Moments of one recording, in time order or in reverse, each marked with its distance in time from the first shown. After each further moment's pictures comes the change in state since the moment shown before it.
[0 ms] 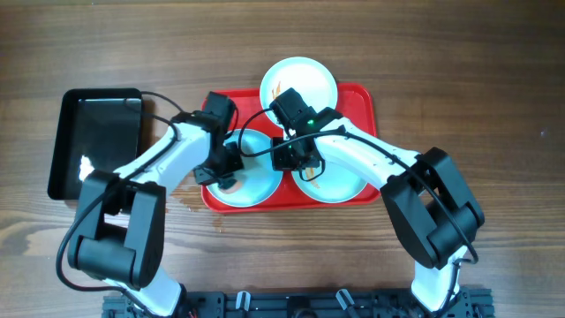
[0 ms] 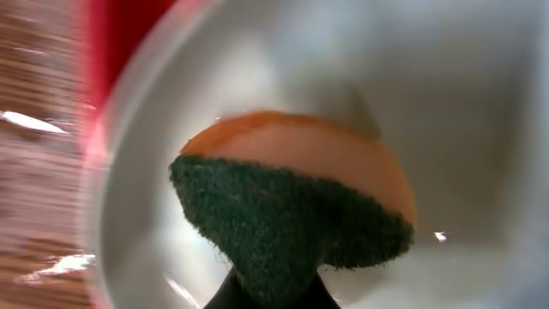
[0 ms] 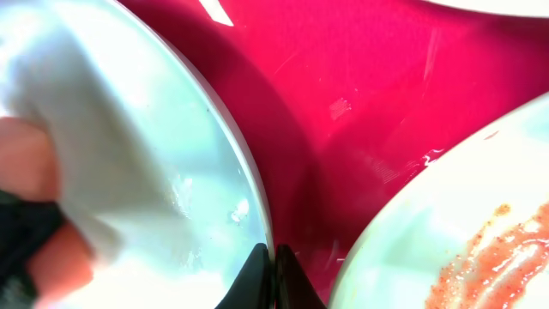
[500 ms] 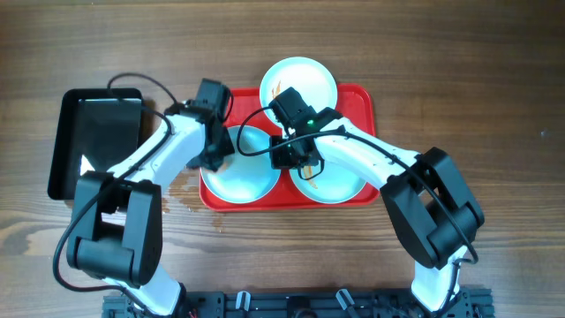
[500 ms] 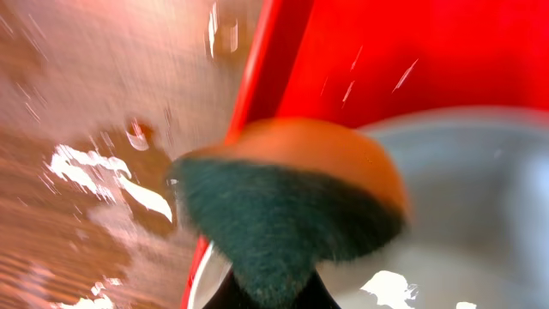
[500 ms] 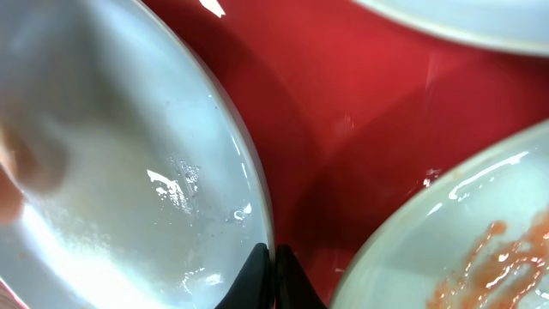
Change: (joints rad) left arm 0.018 0.002 0.087 0.037 -0.187 0.001; right arm 0.000 0.000 0.000 0.032 0.001 -0.008
